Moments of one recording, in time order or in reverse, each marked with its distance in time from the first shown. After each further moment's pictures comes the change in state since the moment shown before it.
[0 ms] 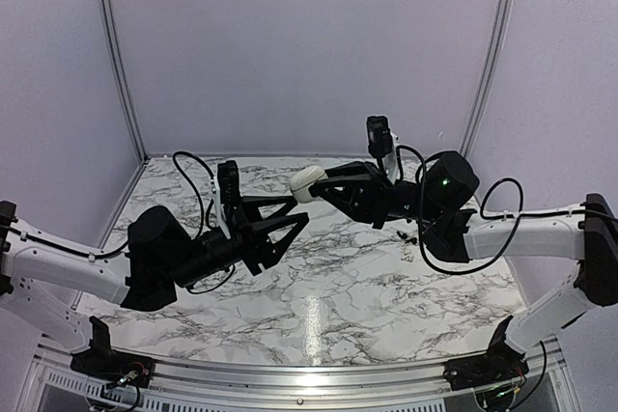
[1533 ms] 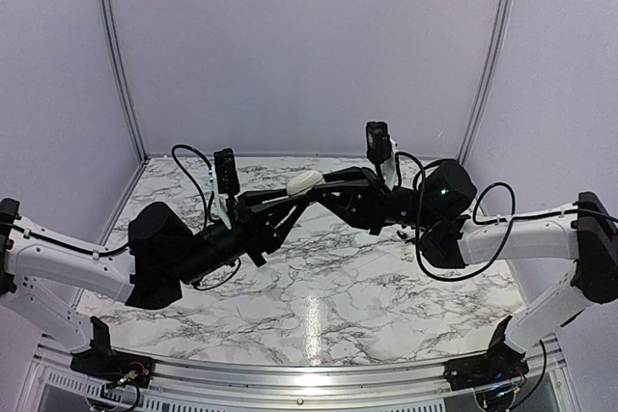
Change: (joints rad) left arm -0.005 0.031 0.050 0.057 -0.037 -0.076; right arm 0.031 0.029 -0.028 0.105 0.025 0.041
